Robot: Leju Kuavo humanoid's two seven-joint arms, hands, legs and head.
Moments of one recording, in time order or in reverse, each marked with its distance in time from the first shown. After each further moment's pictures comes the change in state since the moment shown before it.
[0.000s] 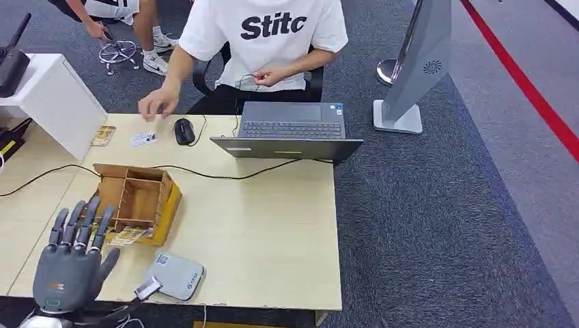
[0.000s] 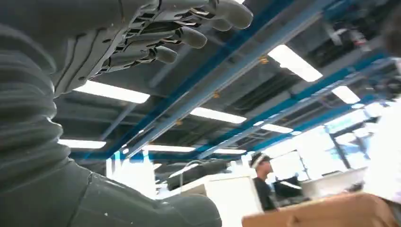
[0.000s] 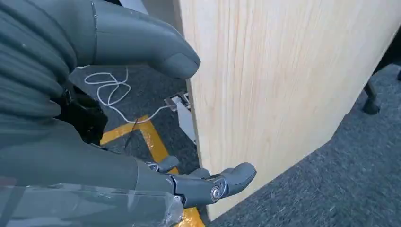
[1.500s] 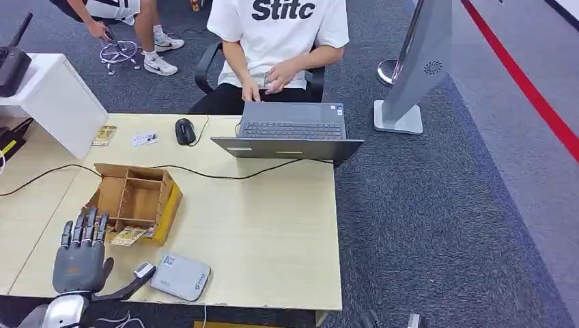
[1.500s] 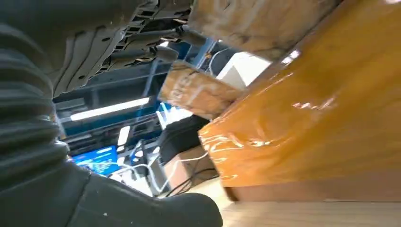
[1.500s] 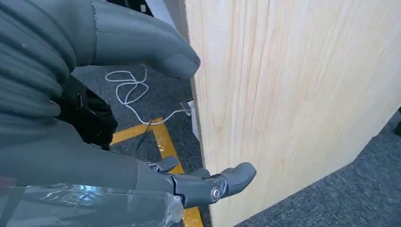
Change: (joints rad) left arm -0.247 0.267 -0.259 0.636 -0.003 0.023 0.593; right arm -0.039 0.012 0.032 0.000 0.084 -0.013 0.048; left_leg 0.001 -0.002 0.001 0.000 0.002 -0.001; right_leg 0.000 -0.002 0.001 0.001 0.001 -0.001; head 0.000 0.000
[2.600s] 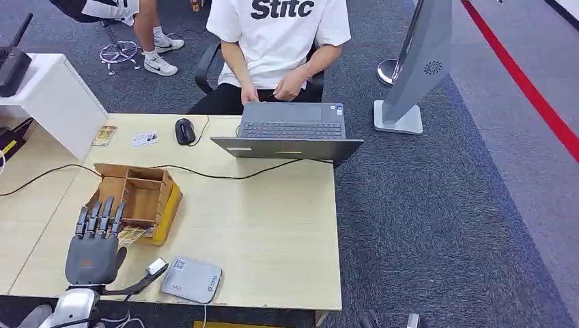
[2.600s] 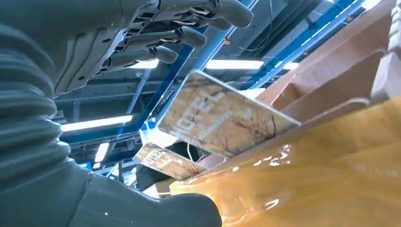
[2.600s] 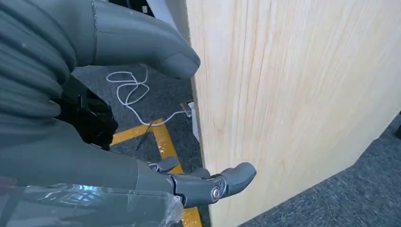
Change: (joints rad) left arm -0.004 0.064 -0.157 -0.108 0.000 0.001 0.076; right arm 0.000 0.000 0.003 0.000 -0.004 0.008 -0.002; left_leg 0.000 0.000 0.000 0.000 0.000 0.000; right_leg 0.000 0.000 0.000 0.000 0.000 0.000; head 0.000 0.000
